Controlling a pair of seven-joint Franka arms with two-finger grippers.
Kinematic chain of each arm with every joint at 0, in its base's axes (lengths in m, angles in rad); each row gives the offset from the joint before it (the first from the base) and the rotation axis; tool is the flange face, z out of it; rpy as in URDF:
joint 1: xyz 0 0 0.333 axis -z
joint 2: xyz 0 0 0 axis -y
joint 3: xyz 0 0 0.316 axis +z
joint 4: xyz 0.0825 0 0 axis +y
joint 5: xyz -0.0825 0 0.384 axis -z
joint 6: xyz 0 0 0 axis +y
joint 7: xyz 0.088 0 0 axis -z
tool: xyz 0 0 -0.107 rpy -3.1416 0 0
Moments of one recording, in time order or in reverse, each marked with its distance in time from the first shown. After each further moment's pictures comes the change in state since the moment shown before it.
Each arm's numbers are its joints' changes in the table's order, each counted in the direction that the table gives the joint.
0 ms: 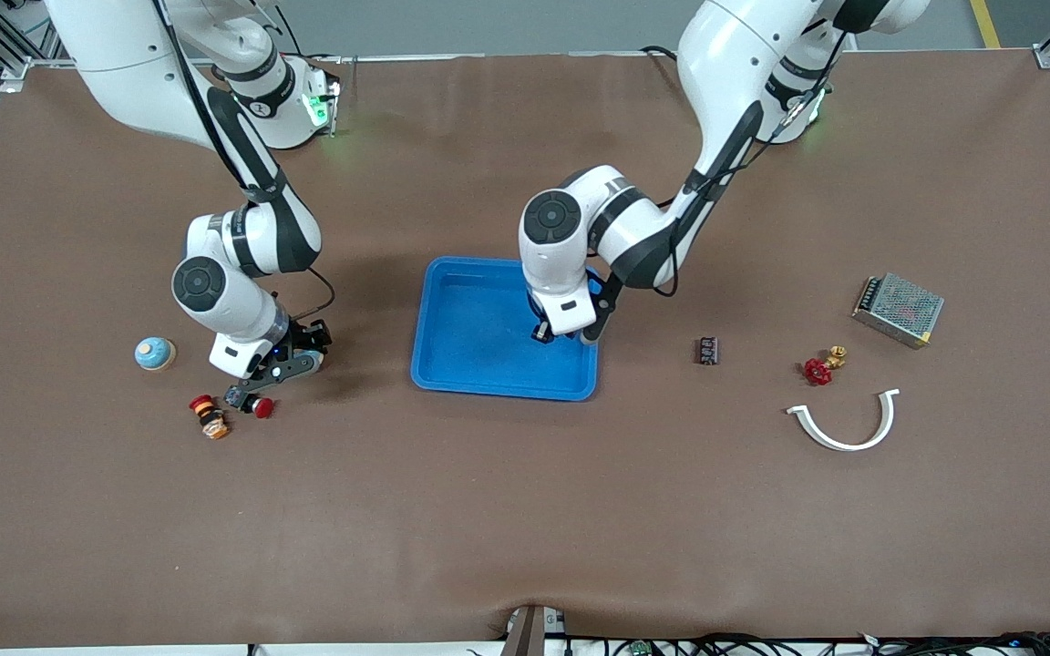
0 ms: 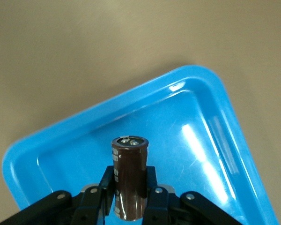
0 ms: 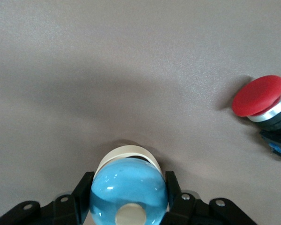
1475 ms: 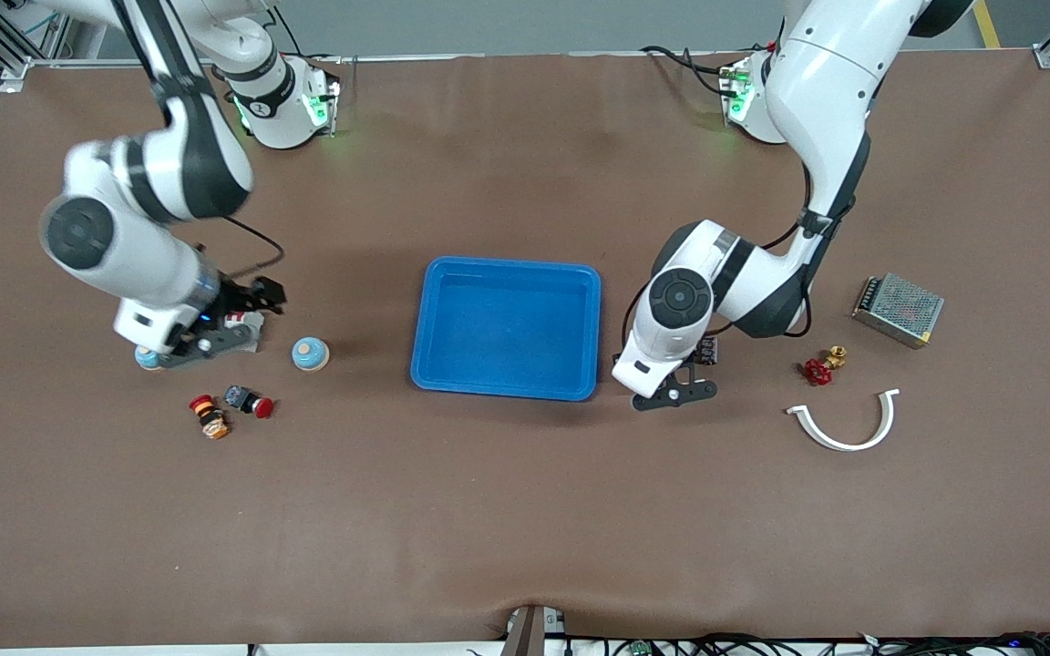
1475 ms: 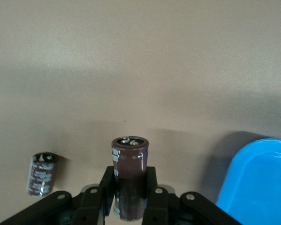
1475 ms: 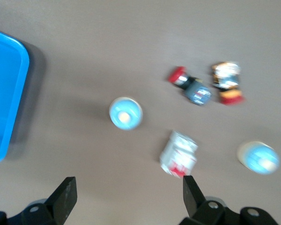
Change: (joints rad) left arm -0.257 0.028 -0.003 0.054 0.000 0.049 1.135; right arm 0.001 0.342 -0.054 -0.264 0.090 0.707 0.037
